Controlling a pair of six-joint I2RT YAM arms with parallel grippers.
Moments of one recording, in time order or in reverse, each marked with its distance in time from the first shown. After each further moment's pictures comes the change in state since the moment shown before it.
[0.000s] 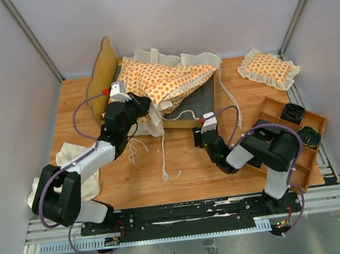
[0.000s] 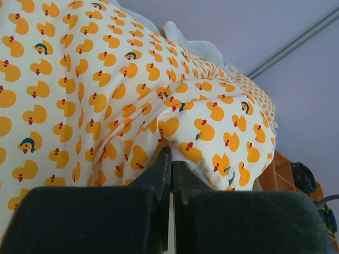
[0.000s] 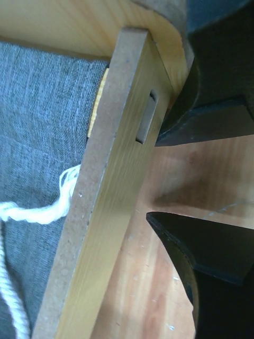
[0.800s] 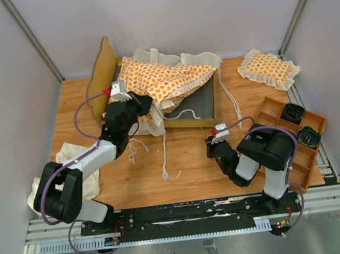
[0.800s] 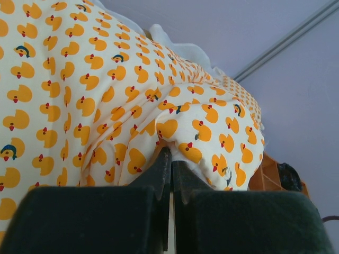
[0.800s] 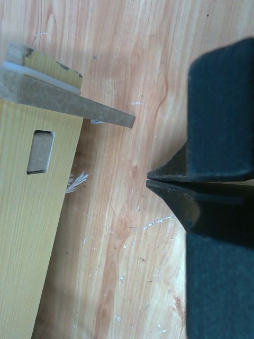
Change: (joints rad) left arm 0.000 0.026 0.000 0.063 0.031 -0.032; right arm 0.036 0.072 -0.239 0.397 0.004 0.042
